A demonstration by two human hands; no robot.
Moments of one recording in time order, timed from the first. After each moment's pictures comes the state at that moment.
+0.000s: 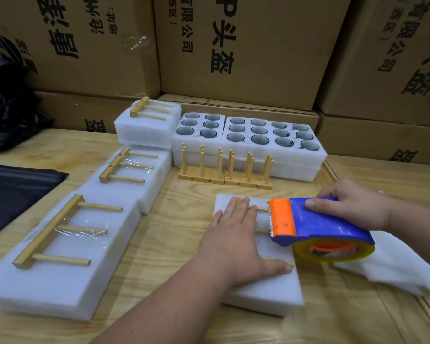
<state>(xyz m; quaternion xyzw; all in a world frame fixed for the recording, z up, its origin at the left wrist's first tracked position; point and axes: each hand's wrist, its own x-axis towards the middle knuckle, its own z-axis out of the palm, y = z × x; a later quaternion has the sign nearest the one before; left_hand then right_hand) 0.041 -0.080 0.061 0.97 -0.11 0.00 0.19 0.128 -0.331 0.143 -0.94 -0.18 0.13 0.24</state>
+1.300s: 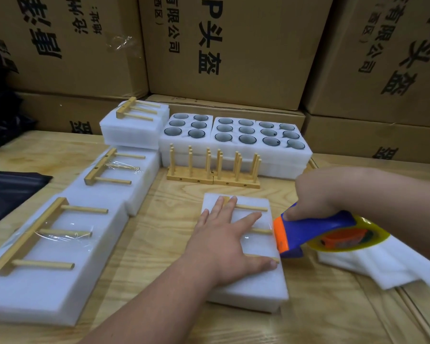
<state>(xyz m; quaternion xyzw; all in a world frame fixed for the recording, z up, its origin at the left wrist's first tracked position) 0.040 -0.079 0.057 0.97 -0.13 -0.01 0.21 0.122 -0.270 0.177 -0.96 -0.10 0.16 -0.22</state>
